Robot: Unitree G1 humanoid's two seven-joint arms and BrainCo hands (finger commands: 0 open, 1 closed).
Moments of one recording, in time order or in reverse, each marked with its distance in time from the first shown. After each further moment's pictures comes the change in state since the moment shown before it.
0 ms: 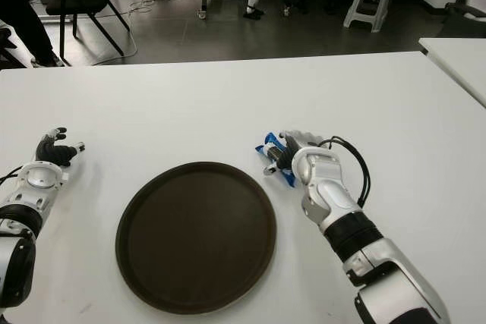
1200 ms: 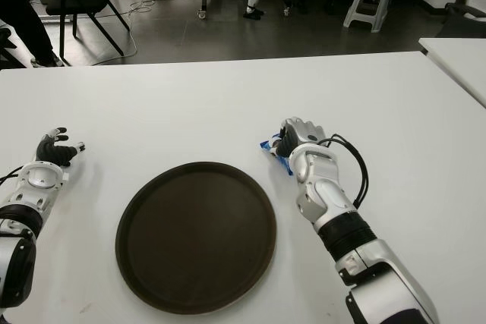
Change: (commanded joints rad) left arm 0.003 0.005 -0.013 0.001 0.012 -0.001 0.012; right arm 0.013 0.037 -0.045 0.003 0.047 0.002 -0.118
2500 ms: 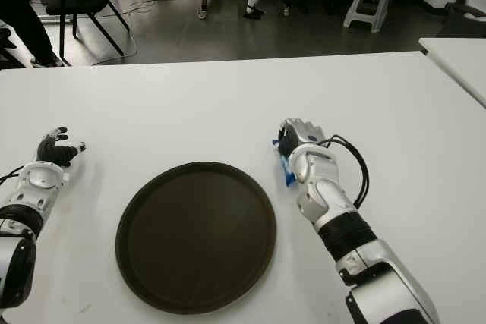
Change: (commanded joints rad) left arm 0.001 0.000 0.003 0.000 -0.010 0.001 -0.006; right arm -0.008 -0.008 -0.002 0.013 0.021 -0.008 -0.036
